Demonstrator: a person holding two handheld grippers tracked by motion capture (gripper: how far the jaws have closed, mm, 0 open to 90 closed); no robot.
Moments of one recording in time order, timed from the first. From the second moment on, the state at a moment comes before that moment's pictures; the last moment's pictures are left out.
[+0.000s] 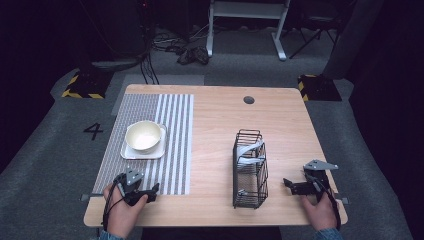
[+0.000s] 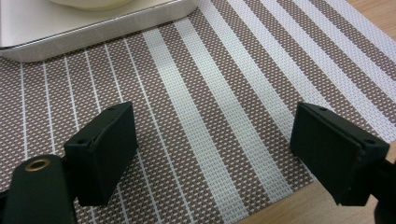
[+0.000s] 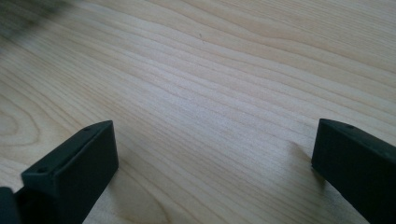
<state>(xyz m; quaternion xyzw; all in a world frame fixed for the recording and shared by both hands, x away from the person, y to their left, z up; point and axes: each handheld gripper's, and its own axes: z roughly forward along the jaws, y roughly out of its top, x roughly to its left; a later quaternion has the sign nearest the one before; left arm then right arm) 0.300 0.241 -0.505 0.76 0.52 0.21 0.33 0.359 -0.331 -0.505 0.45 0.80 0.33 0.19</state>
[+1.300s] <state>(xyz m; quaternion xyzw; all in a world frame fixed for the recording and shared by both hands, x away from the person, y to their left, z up) 0.299 0.240 -0.501 0.76 0.51 0.22 0.33 0.358 -0.331 -0.505 0.46 0.80 0.33 0.19</state>
